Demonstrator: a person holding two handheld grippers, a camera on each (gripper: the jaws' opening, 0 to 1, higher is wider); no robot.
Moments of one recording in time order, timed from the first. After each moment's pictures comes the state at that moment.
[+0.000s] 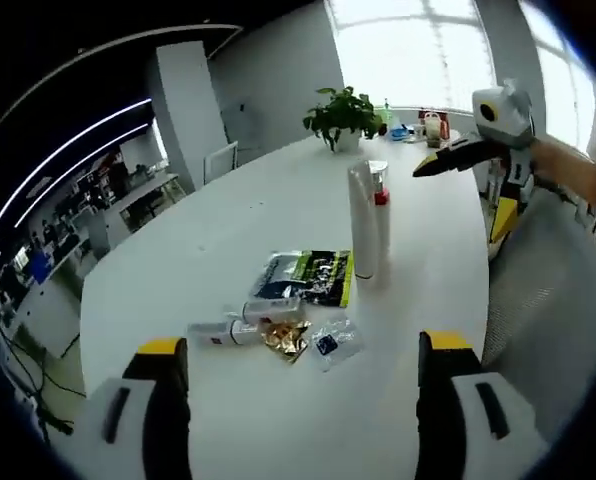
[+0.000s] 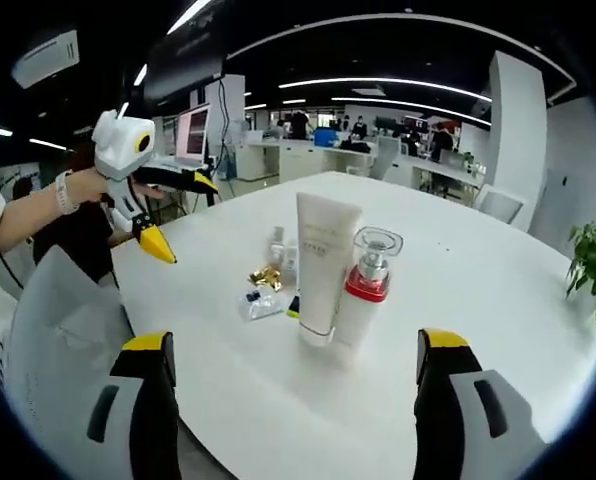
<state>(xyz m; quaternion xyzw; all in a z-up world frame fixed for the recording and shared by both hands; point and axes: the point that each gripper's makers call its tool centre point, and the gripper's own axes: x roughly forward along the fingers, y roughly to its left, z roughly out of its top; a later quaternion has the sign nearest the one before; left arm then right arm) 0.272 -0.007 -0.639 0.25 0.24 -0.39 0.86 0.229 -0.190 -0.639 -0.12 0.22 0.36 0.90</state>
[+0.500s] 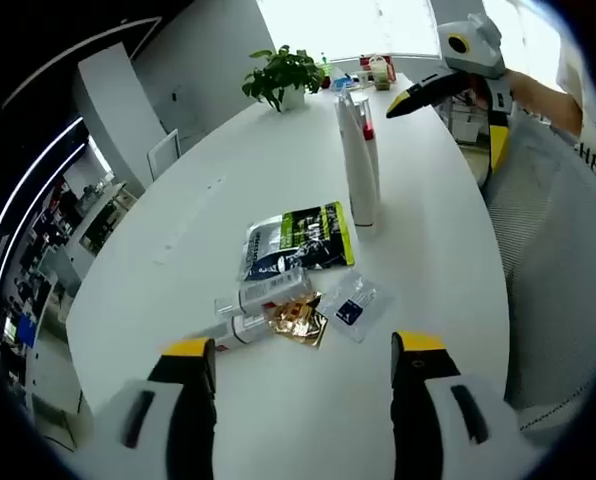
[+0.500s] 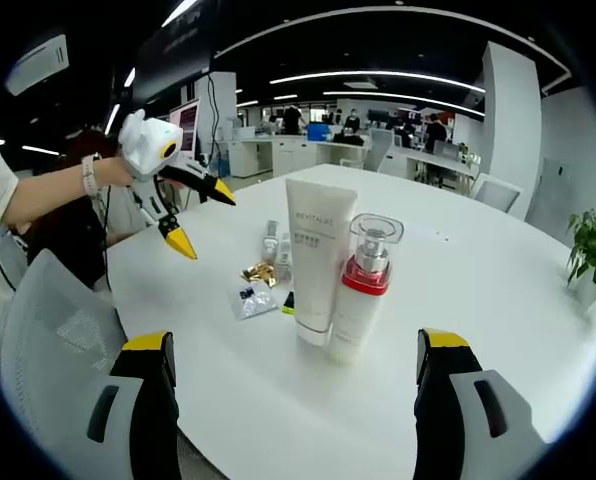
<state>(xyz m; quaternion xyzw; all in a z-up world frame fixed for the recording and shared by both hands) 0.320 0.013 -0.681 0.32 0.27 -0.48 0.77 0.238 -0.187 -0.648 -0.11 0.24 0.35 0.90</state>
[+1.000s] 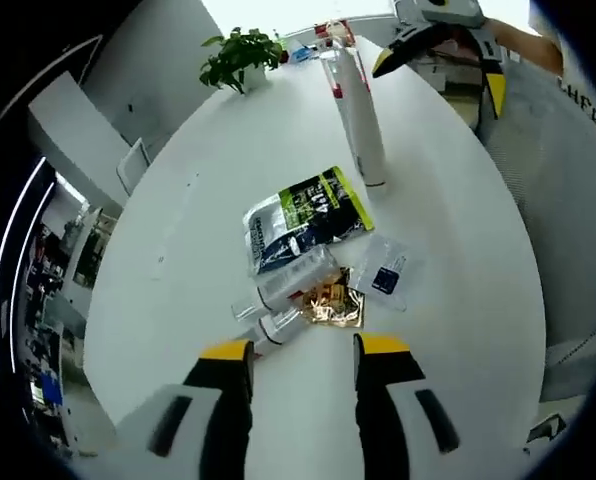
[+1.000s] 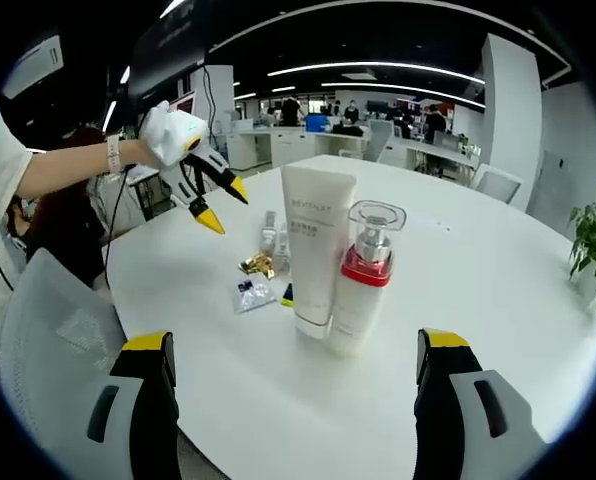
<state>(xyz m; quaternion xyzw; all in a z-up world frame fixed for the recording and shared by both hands) 0.348 0.010 -0.684 0.44 0.26 -0.49 0.71 0.239 -0.188 -0.657 -0.11 0.26 0.35 0.89</state>
